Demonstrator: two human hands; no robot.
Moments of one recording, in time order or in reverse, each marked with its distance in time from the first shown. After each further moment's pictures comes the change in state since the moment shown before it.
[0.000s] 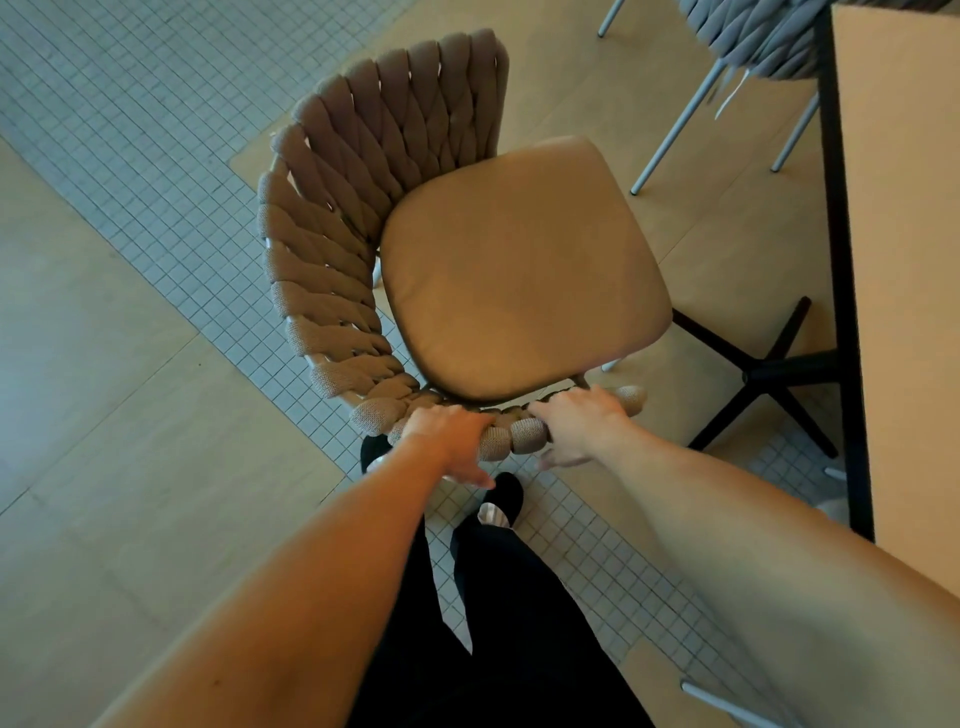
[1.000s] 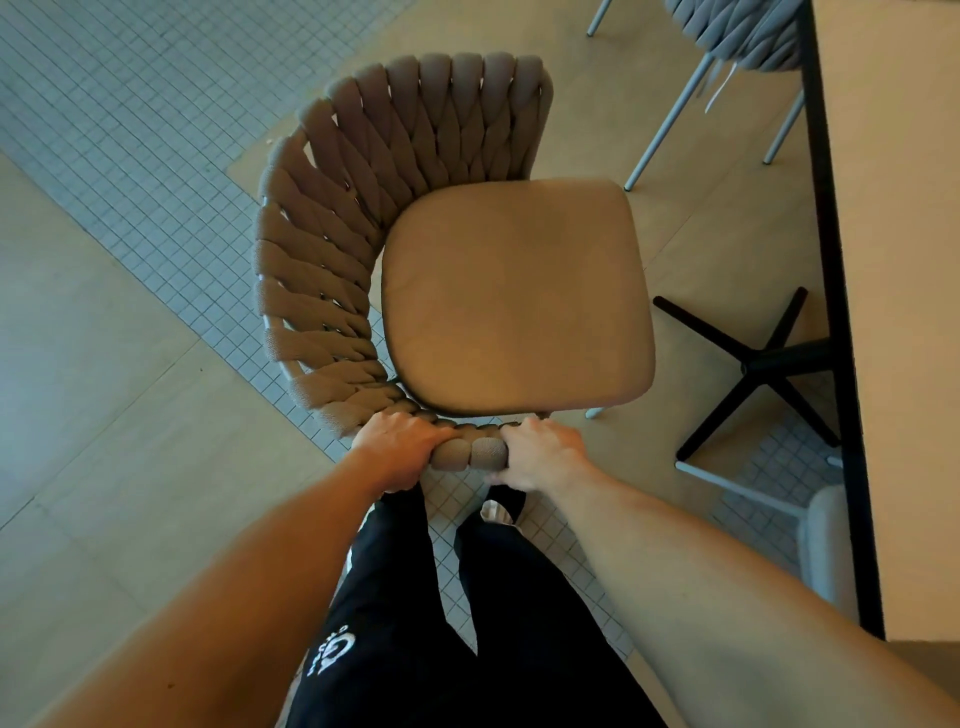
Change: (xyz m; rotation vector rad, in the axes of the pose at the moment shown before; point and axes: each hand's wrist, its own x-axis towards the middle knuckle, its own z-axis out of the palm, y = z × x) left_hand -0.029 -0.042 0.036 0.142 0.216 0.065; right_hand 0.005 -0.058 0.037 0.320 -0.071 0.152
